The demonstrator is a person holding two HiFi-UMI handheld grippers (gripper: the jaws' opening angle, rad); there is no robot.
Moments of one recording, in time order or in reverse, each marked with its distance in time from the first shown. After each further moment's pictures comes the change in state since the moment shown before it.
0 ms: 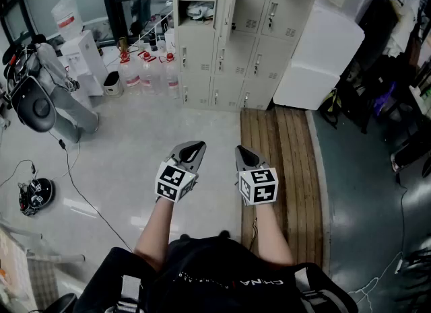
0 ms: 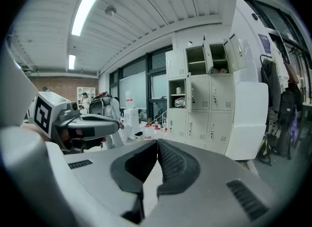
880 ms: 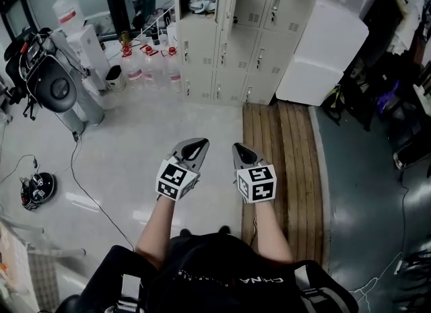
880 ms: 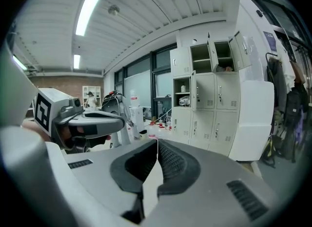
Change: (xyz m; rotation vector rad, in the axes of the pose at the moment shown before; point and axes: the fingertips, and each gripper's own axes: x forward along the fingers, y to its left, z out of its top) left arm 0.010 -0.015 0.005 0.035 -0.018 -0.015; right arm 0.004 0.002 -0.007 -0.017 0.006 0.056
